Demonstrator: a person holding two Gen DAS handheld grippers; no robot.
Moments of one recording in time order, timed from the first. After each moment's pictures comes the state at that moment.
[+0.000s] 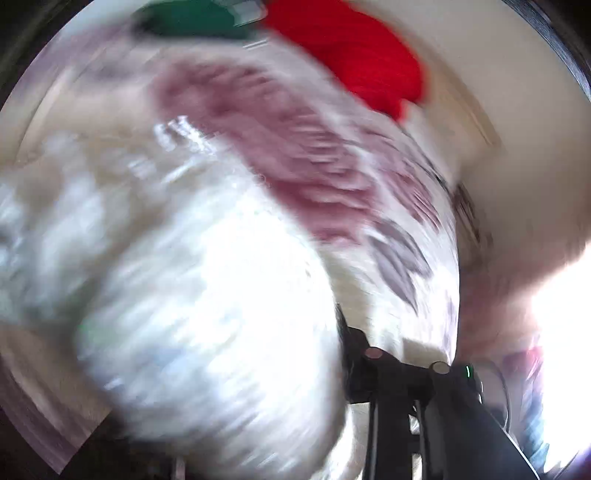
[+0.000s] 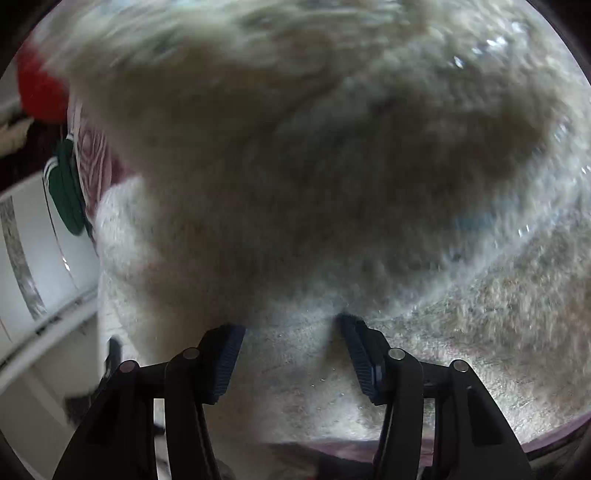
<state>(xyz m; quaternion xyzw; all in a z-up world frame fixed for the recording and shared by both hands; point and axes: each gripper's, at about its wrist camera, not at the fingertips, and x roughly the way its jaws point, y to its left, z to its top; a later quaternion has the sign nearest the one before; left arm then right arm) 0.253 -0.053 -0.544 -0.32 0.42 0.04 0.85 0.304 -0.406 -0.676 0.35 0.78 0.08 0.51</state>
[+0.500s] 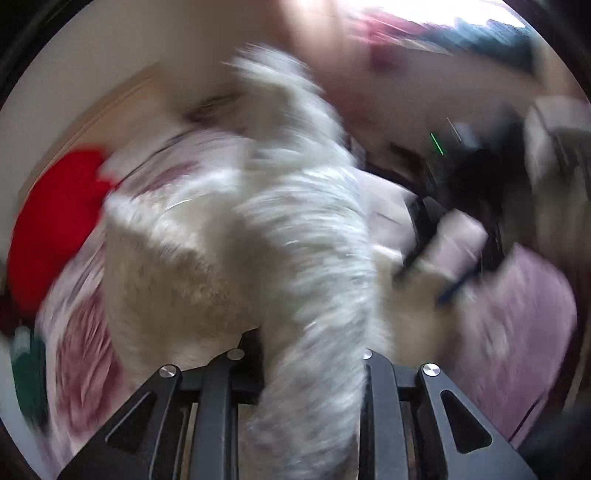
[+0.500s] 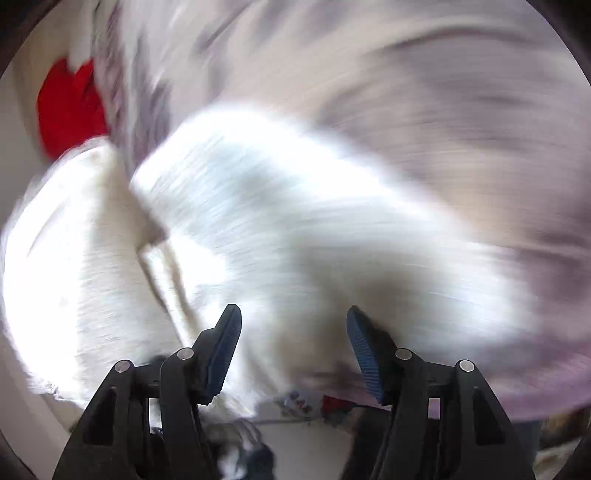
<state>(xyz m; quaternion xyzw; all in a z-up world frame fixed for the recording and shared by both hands) 0.190 -0.322 -0.536 0.31 0.36 -0.33 0.81 0.192 -0.616 -0.655 0.56 0.68 0.06 0.47</state>
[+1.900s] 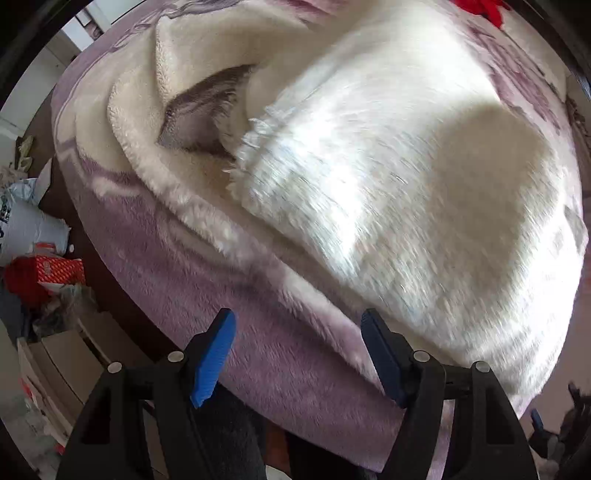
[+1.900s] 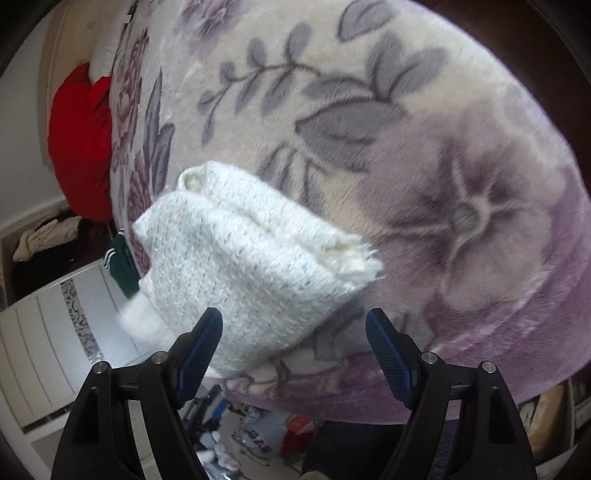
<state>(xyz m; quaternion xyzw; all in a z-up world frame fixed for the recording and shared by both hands) 0.093 -0.024 -0.587 -0.23 0.64 0.20 0.70 0.156 -0.630 -0.624 0.51 0.64 0.03 0.57</state>
